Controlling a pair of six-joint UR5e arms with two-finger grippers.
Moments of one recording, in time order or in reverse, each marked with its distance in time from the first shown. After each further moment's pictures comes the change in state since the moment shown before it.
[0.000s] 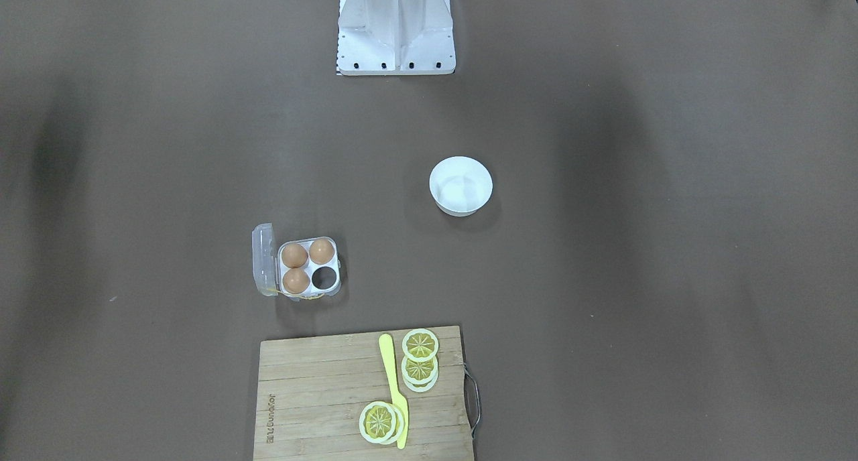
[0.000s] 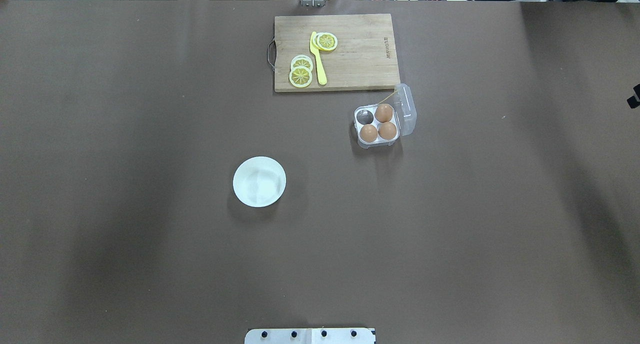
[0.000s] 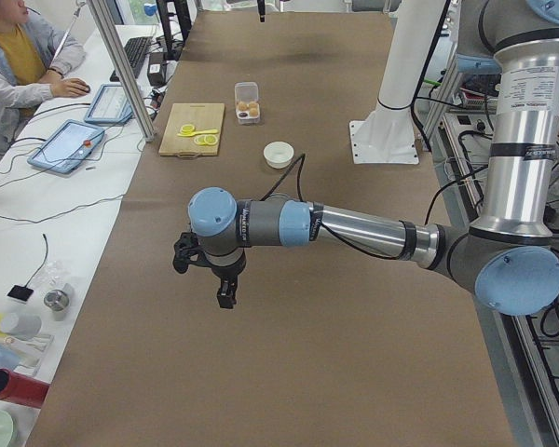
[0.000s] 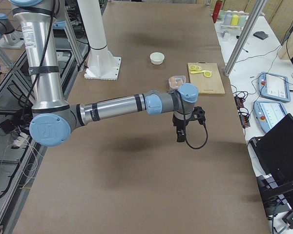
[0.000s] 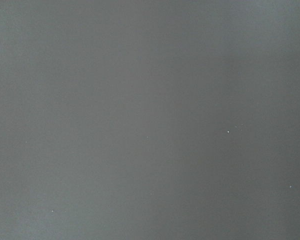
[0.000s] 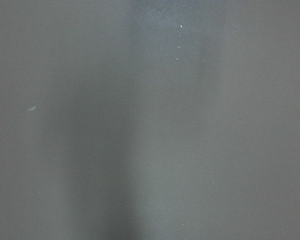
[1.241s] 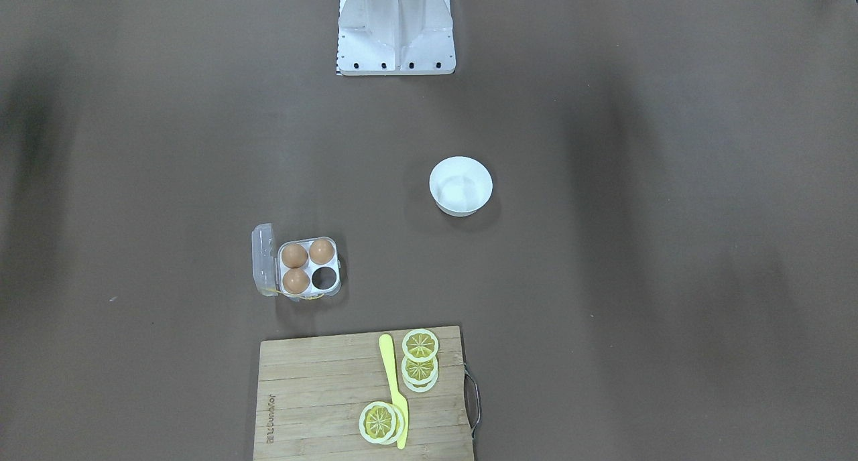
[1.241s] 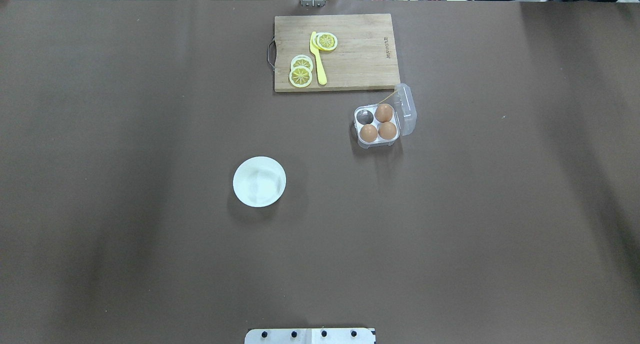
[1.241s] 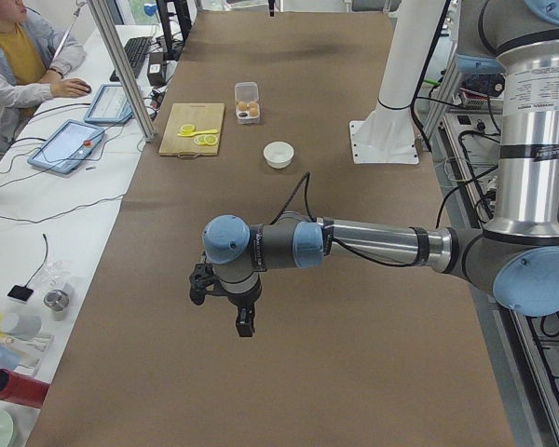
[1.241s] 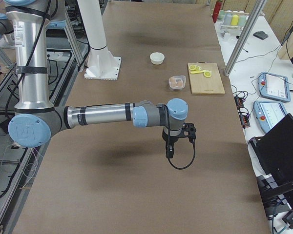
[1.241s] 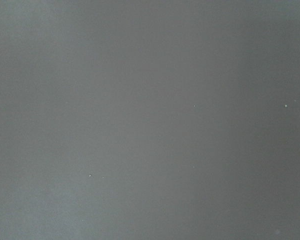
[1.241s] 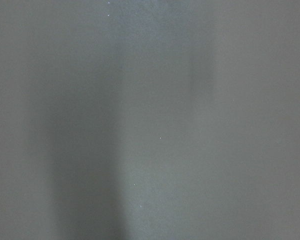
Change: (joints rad) left arm 0.005 0.057 0.045 -0.009 0.078 -0.005; right arm 0.078 -0.111 0.011 0.000 -0.002 -0.014
